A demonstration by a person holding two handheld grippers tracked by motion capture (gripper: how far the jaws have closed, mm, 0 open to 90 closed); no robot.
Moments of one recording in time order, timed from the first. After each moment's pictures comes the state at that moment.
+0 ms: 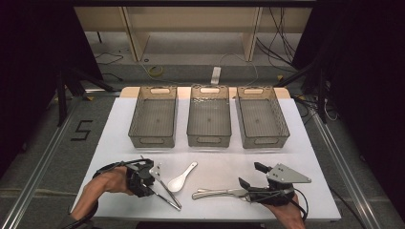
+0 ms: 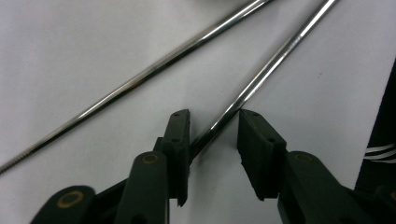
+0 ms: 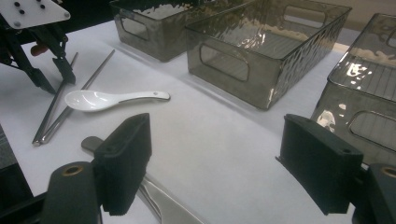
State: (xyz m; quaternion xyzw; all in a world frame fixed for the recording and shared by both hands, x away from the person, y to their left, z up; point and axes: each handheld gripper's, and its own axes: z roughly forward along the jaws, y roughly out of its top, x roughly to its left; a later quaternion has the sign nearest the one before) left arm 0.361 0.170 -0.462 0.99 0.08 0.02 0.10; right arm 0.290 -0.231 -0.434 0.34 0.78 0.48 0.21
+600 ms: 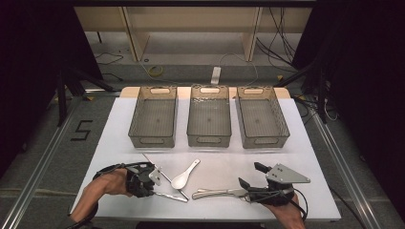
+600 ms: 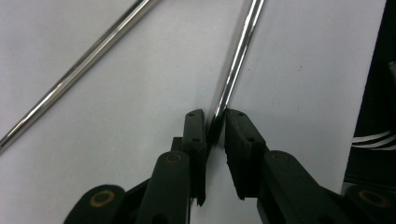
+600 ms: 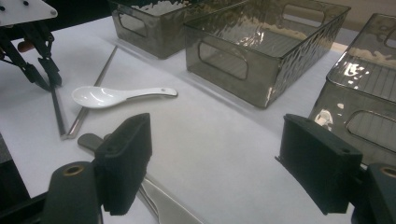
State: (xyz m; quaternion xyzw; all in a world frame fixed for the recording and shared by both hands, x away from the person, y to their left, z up) left arm 0.354 0.169 -0.462 0.99 0.05 0.02 0.10; right arm 0.290 -0.230 -0.434 0.34 0.78 0.48 0.22
